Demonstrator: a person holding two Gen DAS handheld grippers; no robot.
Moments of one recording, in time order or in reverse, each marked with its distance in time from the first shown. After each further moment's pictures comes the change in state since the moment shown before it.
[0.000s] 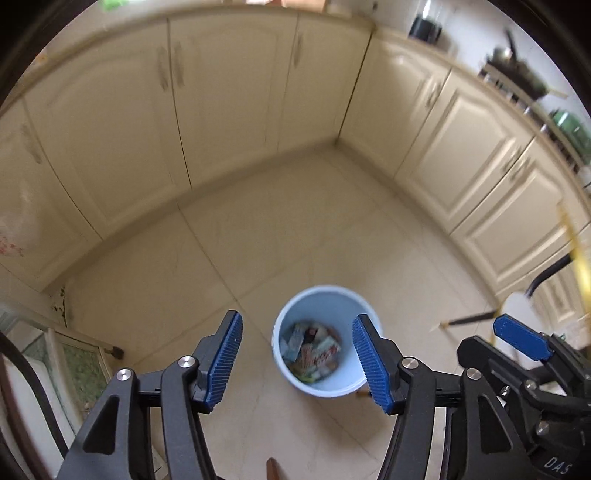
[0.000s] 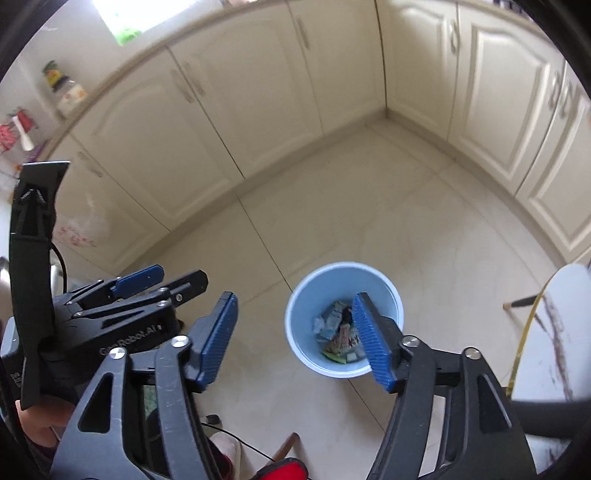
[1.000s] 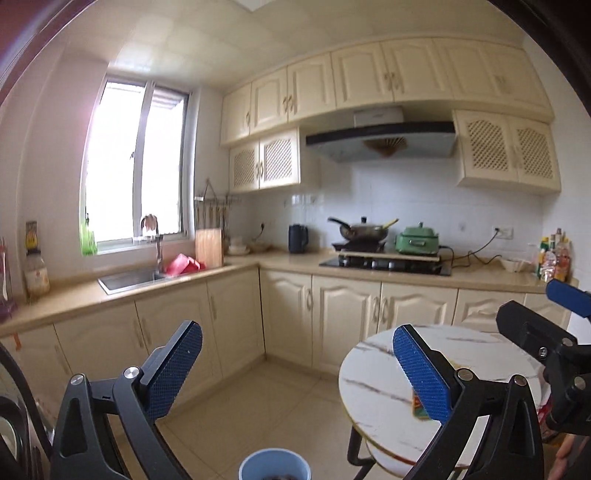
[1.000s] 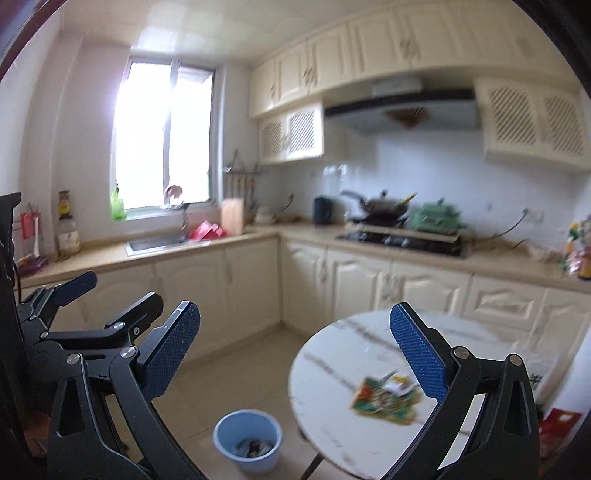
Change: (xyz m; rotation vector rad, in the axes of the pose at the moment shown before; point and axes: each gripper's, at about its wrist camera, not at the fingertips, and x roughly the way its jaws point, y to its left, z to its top) left arm -0.351 -0.113 -0.325 0.344 -0.875 -0.196; right arm -0.495 0.069 -0.154 -0.025 -0.861 -0.422
